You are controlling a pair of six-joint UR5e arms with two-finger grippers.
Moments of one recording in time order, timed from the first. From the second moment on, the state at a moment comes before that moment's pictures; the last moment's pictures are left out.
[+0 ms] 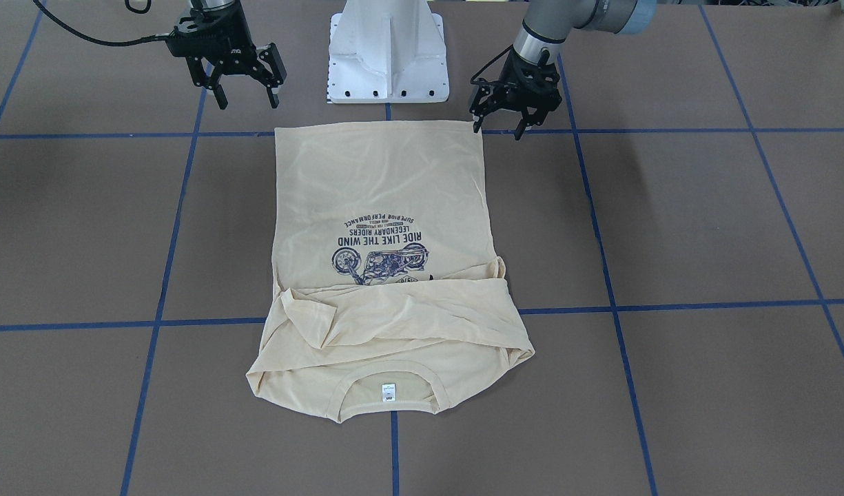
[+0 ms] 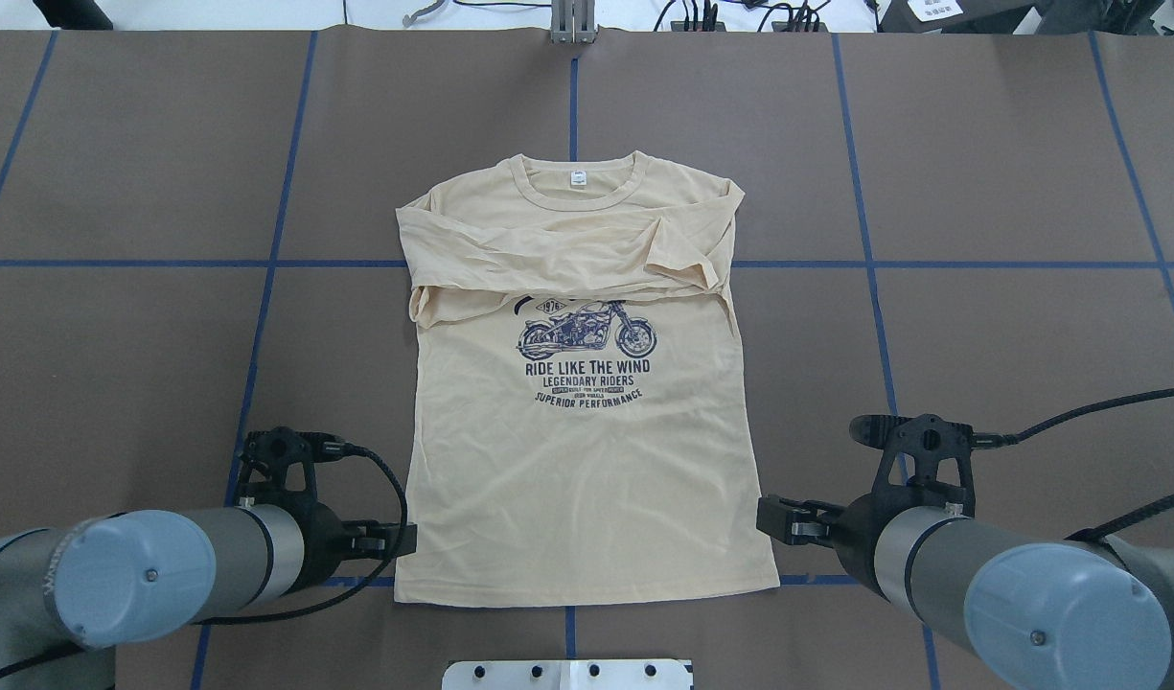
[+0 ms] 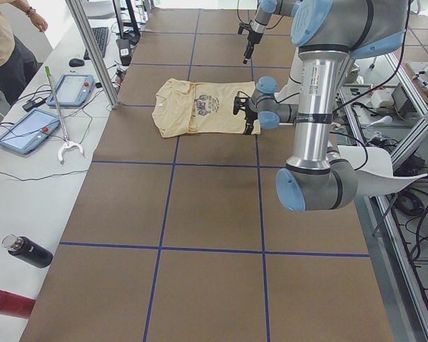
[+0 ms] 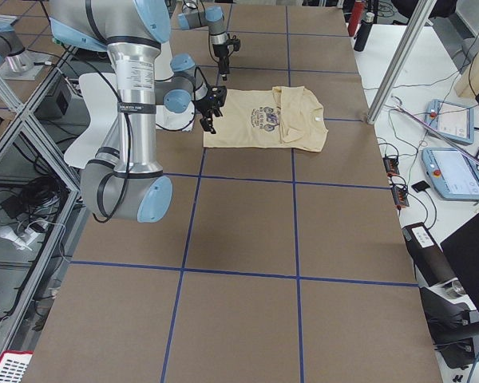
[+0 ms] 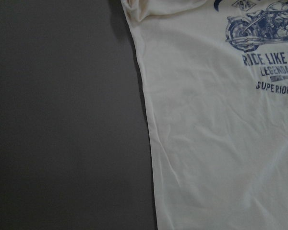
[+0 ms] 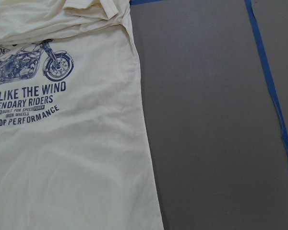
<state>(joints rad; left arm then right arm) -0.19 -1.68 -2.07 -1.98 -1.54 -1.41 0.15 -1.55 2.36 -1.51 1.36 1.57</state>
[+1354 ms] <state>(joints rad) -0.09 -1.73 -2.00 -1.97 -1.53 -1.46 0.15 -1.55 2.36 -1.51 1.35 1.57</state>
